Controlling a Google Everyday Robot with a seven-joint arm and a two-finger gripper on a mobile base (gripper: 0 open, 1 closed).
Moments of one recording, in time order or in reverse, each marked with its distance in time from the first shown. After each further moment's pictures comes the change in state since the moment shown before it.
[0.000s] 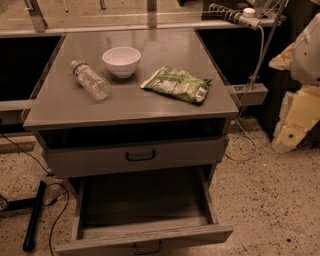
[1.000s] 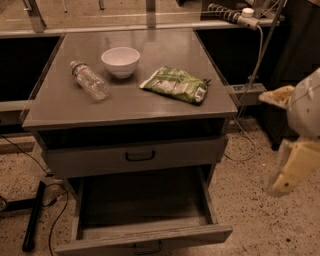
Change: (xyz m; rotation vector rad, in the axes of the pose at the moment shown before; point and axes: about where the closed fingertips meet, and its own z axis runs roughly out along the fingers) arm 0.005 0.055 0.033 -0.003 -0.128 -0.067
